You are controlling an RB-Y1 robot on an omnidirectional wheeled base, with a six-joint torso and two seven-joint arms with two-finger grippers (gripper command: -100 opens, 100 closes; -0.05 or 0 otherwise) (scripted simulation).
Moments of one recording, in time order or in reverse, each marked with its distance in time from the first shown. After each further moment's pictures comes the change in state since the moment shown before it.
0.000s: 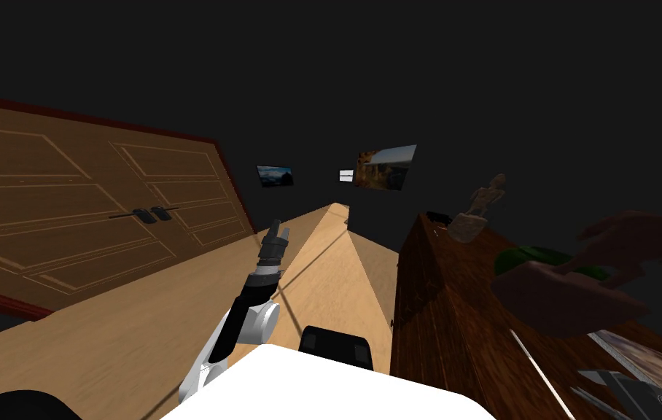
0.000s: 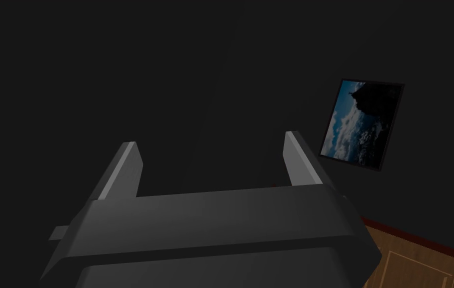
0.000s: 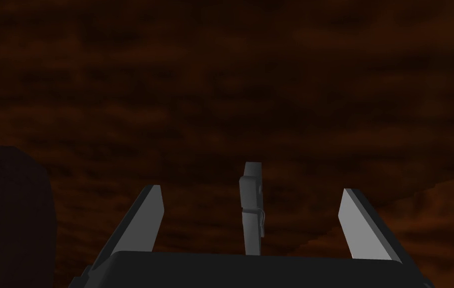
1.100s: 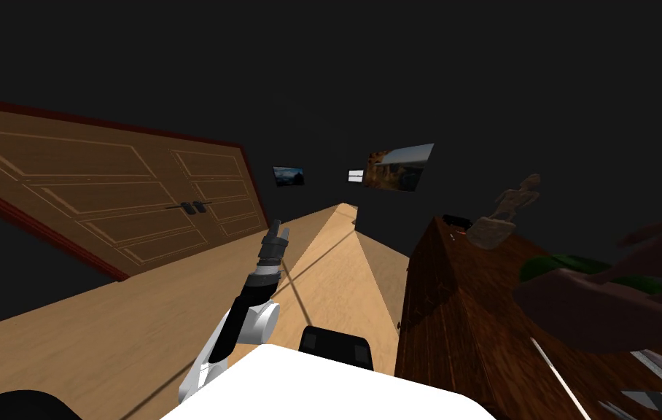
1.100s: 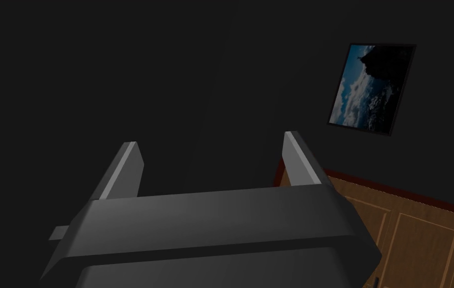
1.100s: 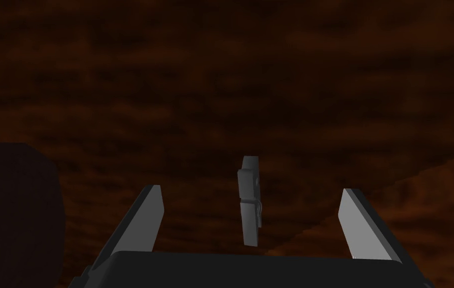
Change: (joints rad) left arm 0.000 0.000 0.000 0.000 0.000 0.000 0.000; right arm -0.183 0.013 0.125 0.290 -0.079 -0.073 0.119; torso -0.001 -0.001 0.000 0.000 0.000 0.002
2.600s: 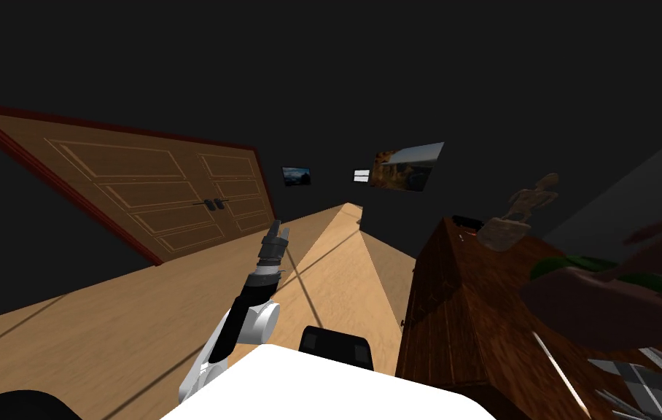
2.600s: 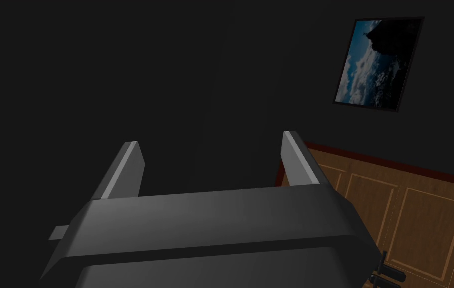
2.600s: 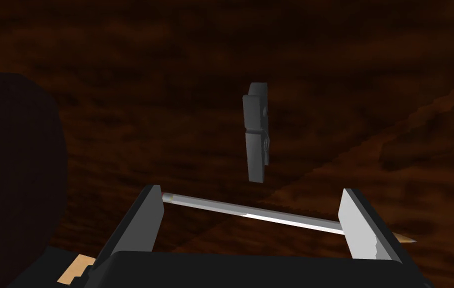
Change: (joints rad) left arm 0.000 0.000 0.000 0.000 0.000 0.000 0.000; right arm -0.133 0.008 0.069 0.116 -0.140 -0.027 0.068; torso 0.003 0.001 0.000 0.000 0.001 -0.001
